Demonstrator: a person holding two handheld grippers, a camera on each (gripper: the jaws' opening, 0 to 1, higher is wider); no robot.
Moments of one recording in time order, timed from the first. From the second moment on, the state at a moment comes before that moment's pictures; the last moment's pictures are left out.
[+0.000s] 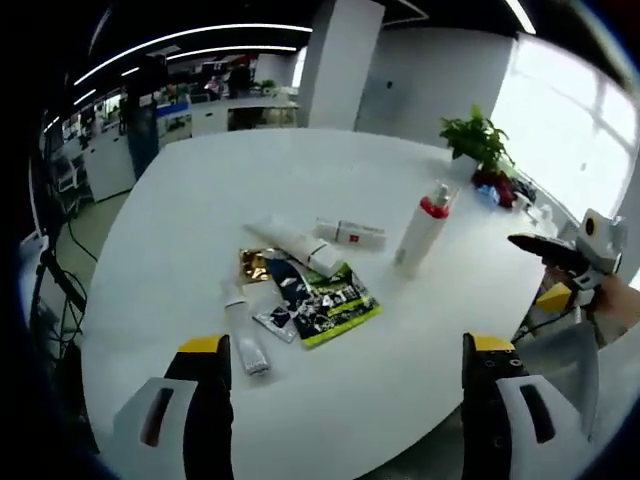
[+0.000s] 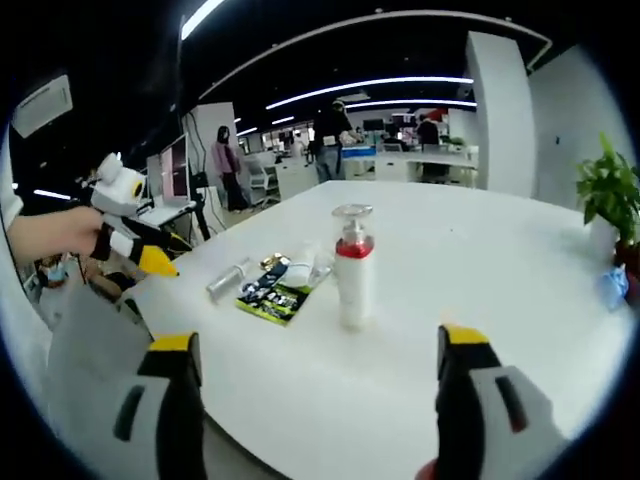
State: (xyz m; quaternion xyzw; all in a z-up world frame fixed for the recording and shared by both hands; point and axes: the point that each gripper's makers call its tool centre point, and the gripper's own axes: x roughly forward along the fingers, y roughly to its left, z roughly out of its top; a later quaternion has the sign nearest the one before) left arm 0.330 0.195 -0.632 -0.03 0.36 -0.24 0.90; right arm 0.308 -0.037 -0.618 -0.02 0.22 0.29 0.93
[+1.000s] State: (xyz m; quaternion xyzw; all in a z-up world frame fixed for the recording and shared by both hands) left arm 0.440 0.165 -0.669 -0.04 0.44 -0.22 0.87; right arm 0.302 -0.038 -0.633 -0.01 0.24 0.26 0.94
